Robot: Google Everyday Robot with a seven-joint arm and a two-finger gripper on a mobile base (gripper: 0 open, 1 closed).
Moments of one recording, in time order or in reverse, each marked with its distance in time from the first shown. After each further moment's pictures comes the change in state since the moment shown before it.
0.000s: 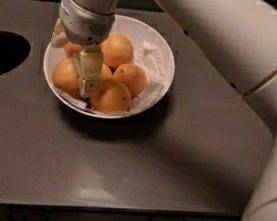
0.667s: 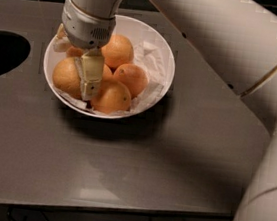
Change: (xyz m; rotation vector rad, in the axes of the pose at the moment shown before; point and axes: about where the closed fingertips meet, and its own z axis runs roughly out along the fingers) arm 0.004 0.002 0.009 -0.023 -0.007 0.014
